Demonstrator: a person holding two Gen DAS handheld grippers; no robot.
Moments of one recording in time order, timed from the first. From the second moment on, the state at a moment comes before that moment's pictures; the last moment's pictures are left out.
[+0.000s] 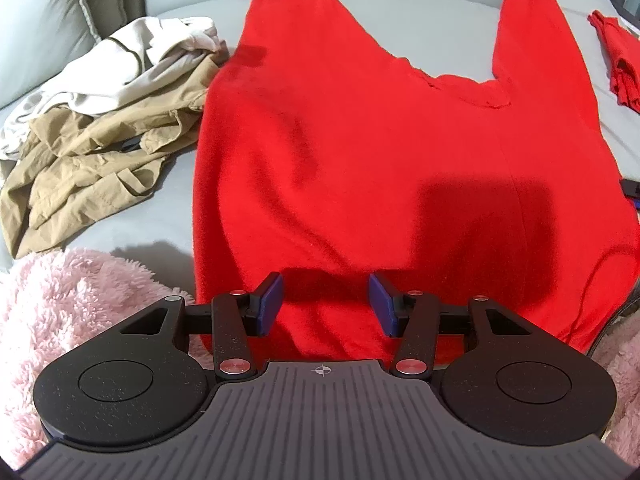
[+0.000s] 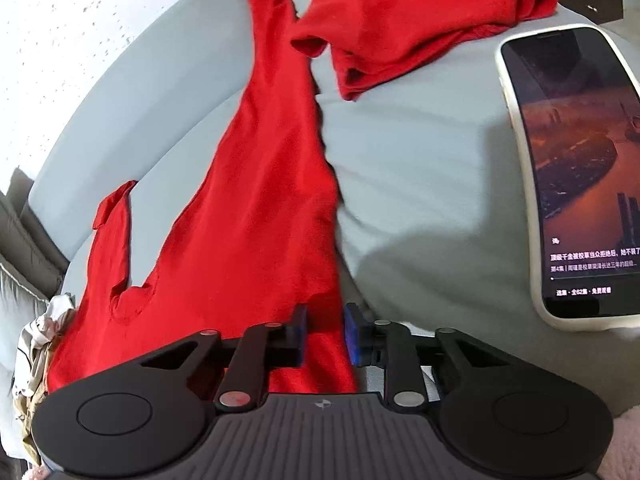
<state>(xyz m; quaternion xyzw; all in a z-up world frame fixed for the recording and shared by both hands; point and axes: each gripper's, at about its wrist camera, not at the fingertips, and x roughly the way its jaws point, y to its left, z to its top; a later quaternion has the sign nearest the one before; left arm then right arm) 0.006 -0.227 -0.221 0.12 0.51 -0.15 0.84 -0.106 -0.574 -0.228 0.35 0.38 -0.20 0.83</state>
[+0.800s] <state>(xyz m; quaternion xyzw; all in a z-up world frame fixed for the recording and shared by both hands) 0.064 -0.111 -0.185 -0.05 0.48 -0.09 0.87 -0.012 -0.443 -0.097 0.10 0.40 -0.14 0.90</state>
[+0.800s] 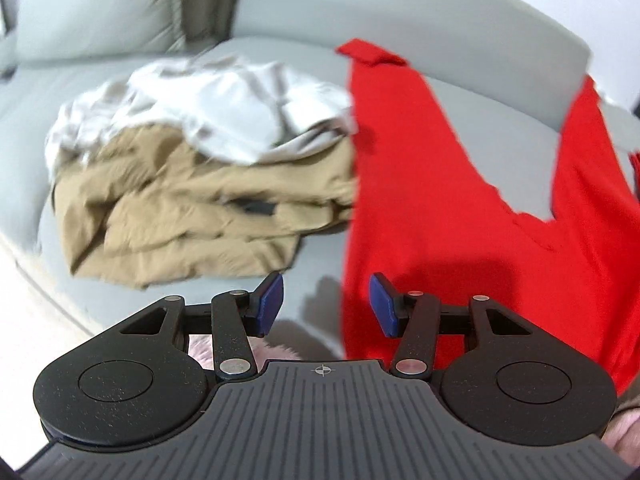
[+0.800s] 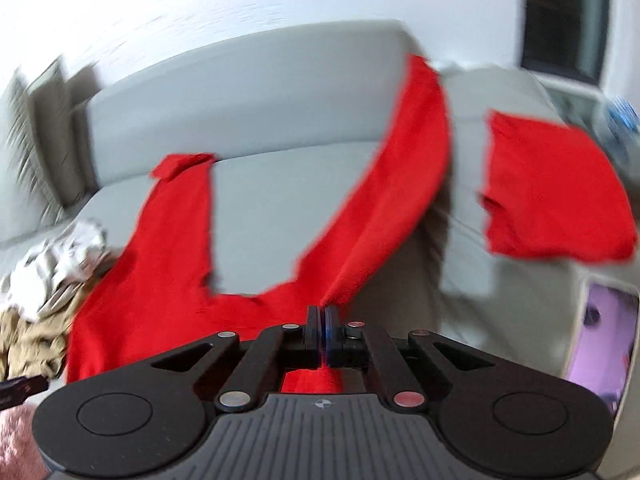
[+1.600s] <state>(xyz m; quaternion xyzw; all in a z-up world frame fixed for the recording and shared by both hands) 0.078 -0.058 -0.202 -0.15 0.47 -0.09 0.86 0.155 -0.207 -0.153 0.05 0.57 0.04 0.82</state>
